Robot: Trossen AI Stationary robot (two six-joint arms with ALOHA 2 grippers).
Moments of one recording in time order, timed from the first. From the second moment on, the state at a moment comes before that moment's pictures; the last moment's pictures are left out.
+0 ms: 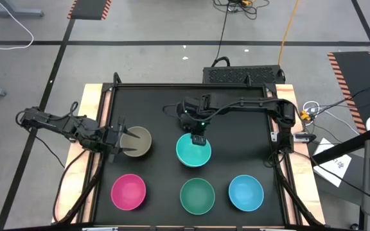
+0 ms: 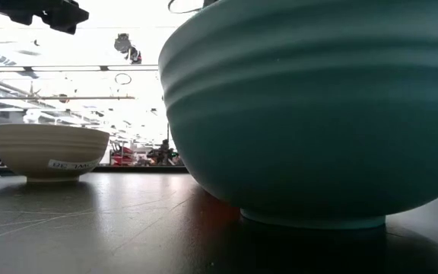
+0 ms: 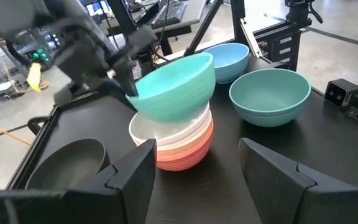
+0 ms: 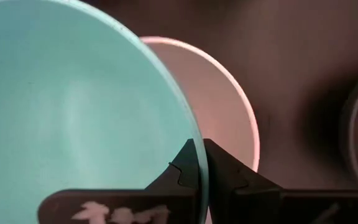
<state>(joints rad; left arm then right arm) -0.28 0.44 0.49 -0.32 -0.11 0.23 -0.16 1.94 1.72 -1.02 -0.37 -0.05</state>
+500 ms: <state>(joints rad) -0.28 0.44 0.49 -0.32 -0.11 0.23 -0.16 1.97 1.72 -1.05 -0.26 -0.08</state>
